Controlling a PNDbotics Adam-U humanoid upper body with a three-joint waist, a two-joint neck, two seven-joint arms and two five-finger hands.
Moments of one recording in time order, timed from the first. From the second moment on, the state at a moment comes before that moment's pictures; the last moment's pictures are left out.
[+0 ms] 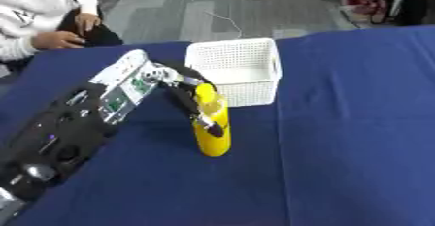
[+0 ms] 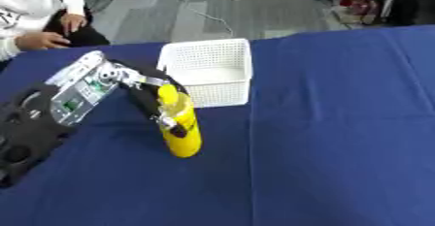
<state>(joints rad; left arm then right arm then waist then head) -0.81 0.64 -0.42 -1.36 -0.57 0.11 -0.91 -0.58 -0.35 0.03 -1.98 -0.57 -0.75 -0.02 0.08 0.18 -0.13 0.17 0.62</state>
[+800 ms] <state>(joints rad) -0.80 0.64 -0.40 -1.35 -0.53 0.11 -0.81 -0.58 -0.35 0.03 -1.98 -0.57 -0.75 -0.02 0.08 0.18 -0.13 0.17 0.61</state>
